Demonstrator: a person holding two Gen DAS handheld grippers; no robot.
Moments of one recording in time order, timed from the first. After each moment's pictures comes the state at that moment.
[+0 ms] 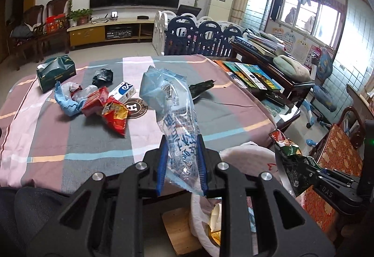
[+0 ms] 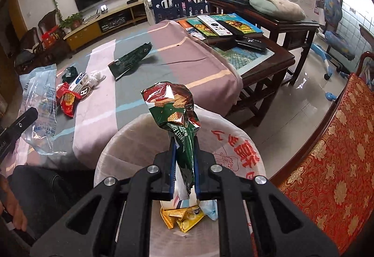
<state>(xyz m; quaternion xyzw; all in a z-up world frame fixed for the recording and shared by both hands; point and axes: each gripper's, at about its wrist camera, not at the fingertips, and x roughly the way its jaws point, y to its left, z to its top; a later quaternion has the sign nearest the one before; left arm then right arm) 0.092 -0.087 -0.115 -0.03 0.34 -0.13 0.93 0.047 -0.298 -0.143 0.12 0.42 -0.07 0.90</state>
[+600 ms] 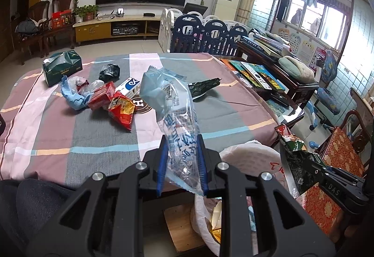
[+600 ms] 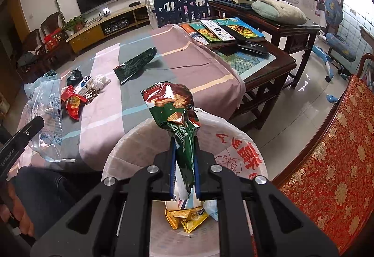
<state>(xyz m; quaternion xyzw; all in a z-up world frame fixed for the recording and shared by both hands) 0.091 -0.075 -0.116 -0.04 0.35 -0.11 0.93 0.046 -0.291 -0.134 0.12 0.41 -0.06 0.90</state>
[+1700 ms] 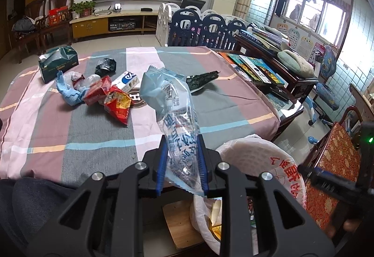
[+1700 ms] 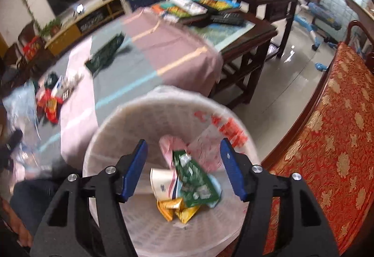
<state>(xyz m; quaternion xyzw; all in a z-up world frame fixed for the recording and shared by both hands) 0.097 -0.080 -0.127 -0.04 0.37 -0.12 0.92 0.045 -0.326 -0.159 0.18 0.44 -0.12 0.87</state>
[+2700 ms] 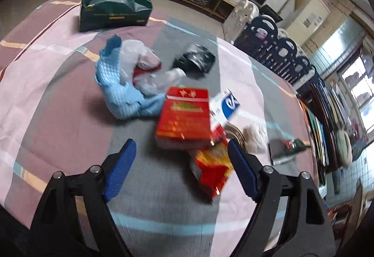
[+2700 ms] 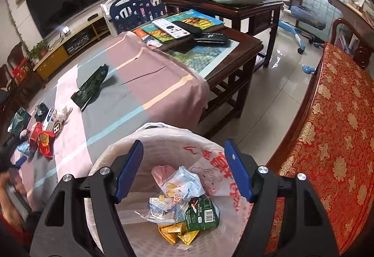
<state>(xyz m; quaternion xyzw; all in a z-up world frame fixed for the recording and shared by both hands) 0.296 0.094 -0.201 -0.25 0.43 0.04 0.87 0.074 -0.340 -0.148 0.19 0.42 -0.17 0.87</state>
